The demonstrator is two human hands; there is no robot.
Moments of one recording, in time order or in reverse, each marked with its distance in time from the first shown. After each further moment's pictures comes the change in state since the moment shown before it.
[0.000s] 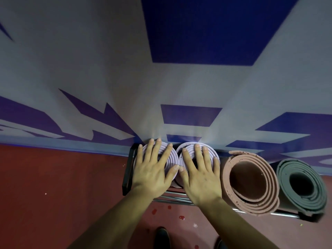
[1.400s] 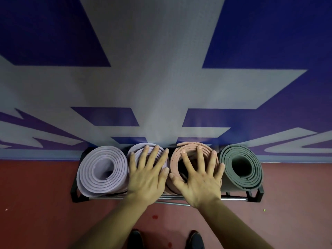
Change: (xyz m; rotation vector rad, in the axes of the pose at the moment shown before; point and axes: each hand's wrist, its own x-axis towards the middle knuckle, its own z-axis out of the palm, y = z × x) left_hand 0.017 0.137 0.003 -0.102 -0.031 0.080; right_hand -0.036 0.136 -0.021 -0.039 -0.082 0.244
